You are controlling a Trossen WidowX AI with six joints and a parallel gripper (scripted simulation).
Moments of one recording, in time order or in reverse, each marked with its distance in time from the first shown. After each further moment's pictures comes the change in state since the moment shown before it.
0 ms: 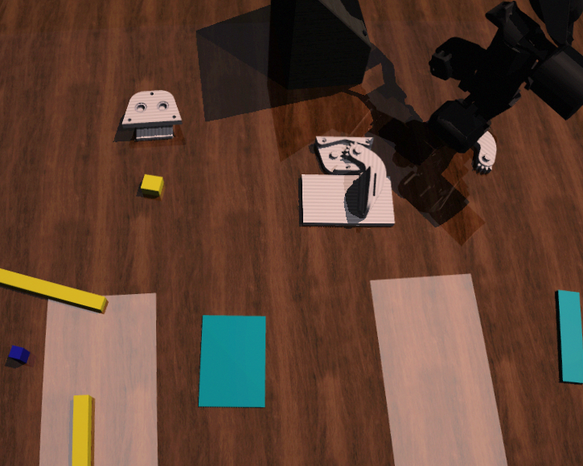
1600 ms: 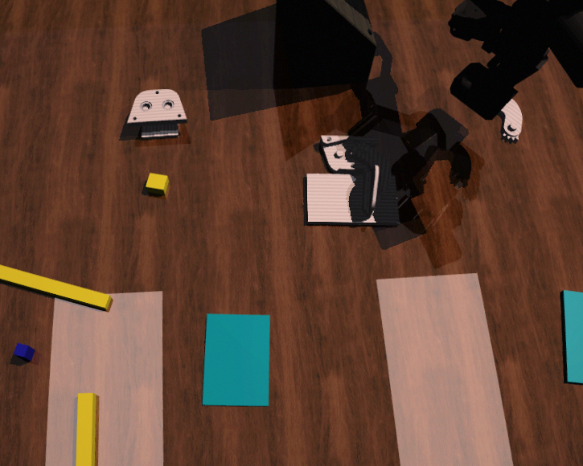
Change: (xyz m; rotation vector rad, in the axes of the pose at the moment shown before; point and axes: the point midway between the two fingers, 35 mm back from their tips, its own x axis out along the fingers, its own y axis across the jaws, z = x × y) arm -0.077 0.003 0.001 -0.037 -0.005 0.005
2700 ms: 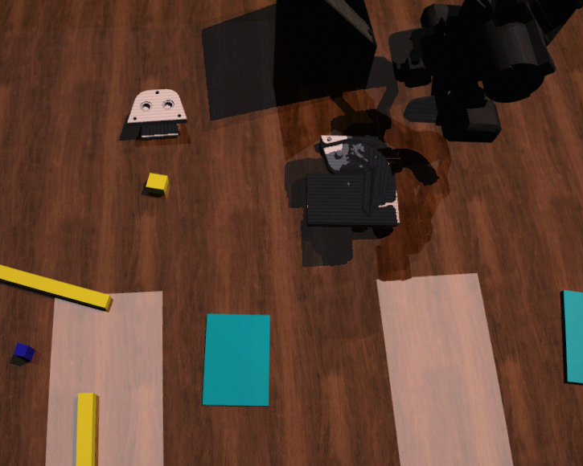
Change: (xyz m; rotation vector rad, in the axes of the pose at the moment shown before) arm -0.002 0.071 0.037 -0.796 -0.039 0.036
